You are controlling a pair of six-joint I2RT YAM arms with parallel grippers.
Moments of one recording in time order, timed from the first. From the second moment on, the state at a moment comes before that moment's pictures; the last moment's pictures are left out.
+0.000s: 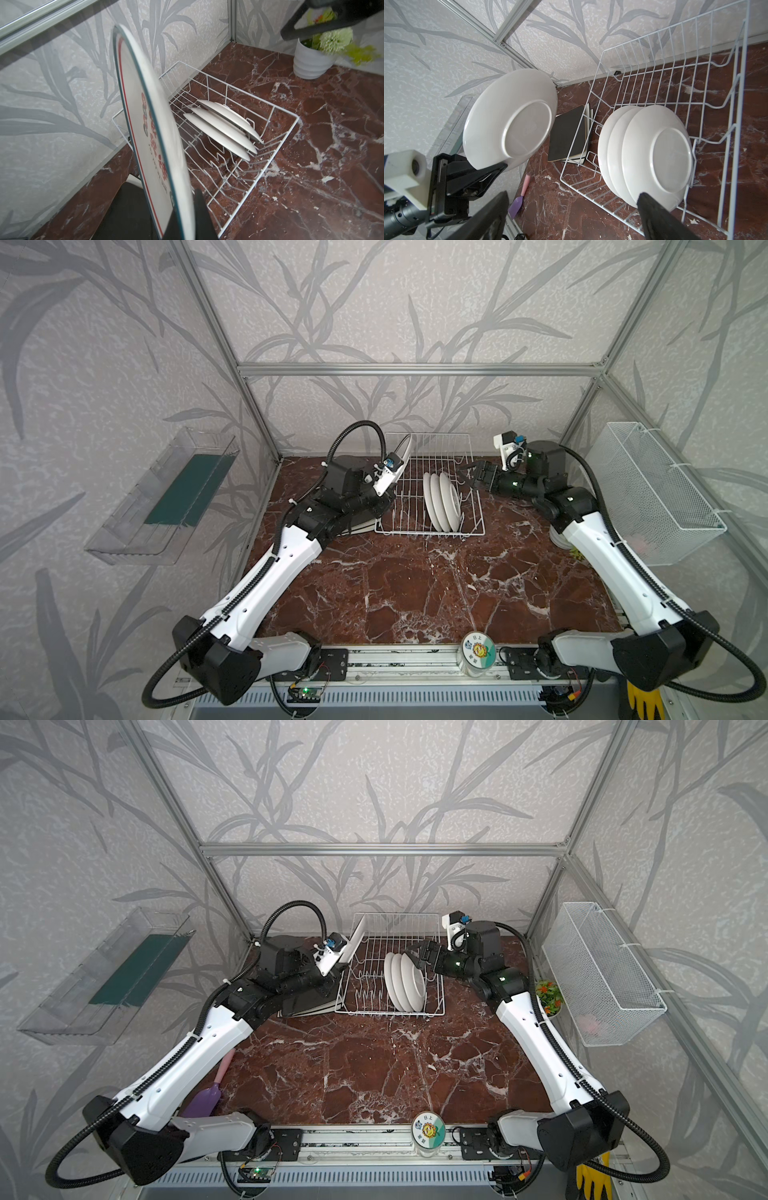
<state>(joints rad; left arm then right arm) -0.53 1.24 1.27 -0.49 0.11 0.43 0.33 1.33 1.37 -0.48 -0.48 0.61</state>
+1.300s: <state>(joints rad) -0.76 1.24 1.04 -0.24 -0.33 1.03 0.46 1.47 1.45 -0.46 -0.41 0.76</state>
